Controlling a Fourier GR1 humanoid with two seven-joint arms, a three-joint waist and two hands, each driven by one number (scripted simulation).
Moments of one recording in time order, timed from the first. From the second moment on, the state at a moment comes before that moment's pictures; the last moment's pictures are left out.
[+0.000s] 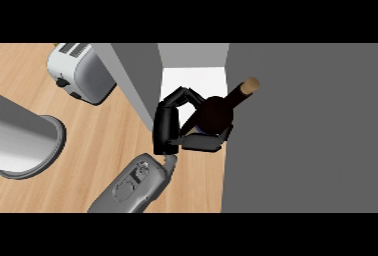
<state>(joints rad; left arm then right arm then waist) -0.53 0.00 -0.52 -1.24 0.29 0.72 -0.31 -0.09 -0.10 -0.04 -2.42 -0.21 0.18 0.61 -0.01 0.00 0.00</state>
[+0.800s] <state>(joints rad) -0.61 0.00 -0.37 -1.04 0.37 0.62 -0.43 -0.08 -0.10 -0.03 -2.42 -0.21 0.17 0.60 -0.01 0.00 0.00</state>
